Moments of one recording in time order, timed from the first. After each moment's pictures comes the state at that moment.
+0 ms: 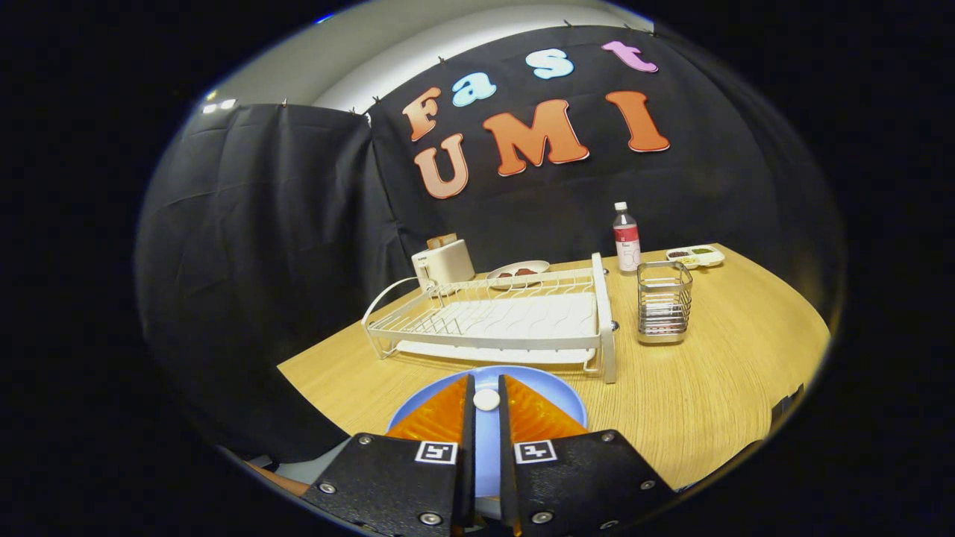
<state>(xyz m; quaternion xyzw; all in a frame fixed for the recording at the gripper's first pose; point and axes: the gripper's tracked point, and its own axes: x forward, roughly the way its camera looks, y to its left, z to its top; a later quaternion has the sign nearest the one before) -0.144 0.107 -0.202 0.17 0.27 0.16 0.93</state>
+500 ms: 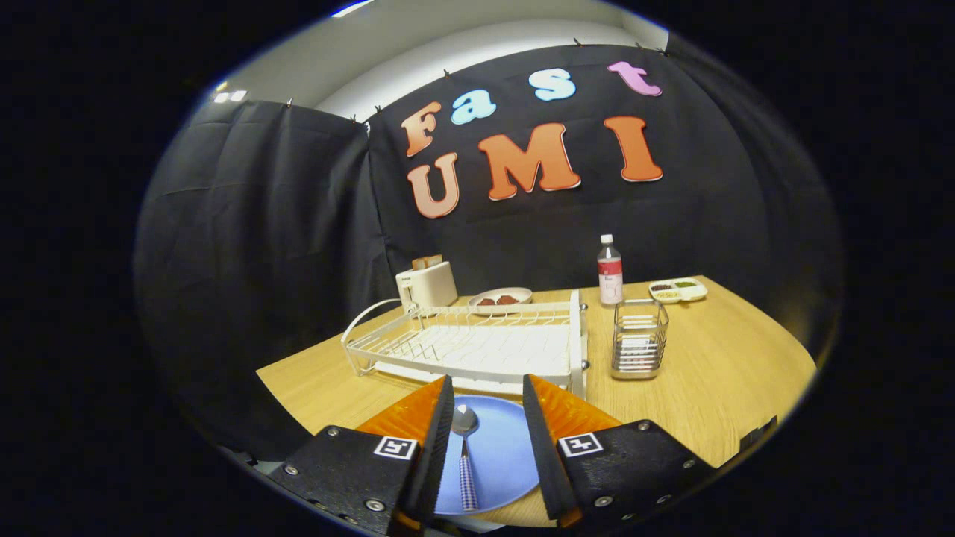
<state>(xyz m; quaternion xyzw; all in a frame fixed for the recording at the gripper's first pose) -0.107 0.069 -0.161 0.13 0.20 0.12 0.96</state>
